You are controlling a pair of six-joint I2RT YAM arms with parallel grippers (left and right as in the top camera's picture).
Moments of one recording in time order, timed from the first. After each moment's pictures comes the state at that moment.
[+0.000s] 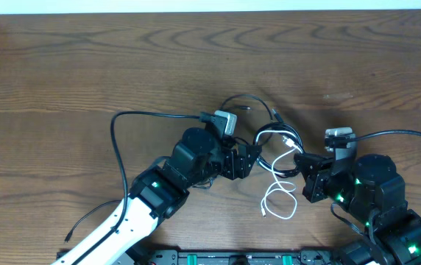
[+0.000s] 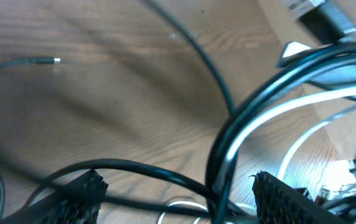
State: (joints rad) left arm -0.71 1.13 0.70 -0.10 0.25 -0.60; right arm 0.44 0.64 0.76 -0.71 -0.20 0.42
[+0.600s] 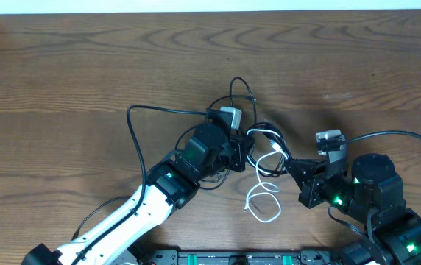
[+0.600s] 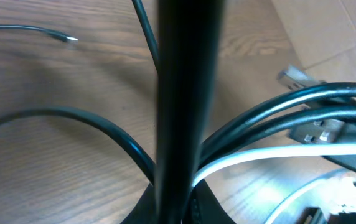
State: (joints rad) left arm -0.72 1.26 0.70 0.01 0.20 -0.65; right arm 0.44 0.64 0.76 -0.71 -0.32 0.42
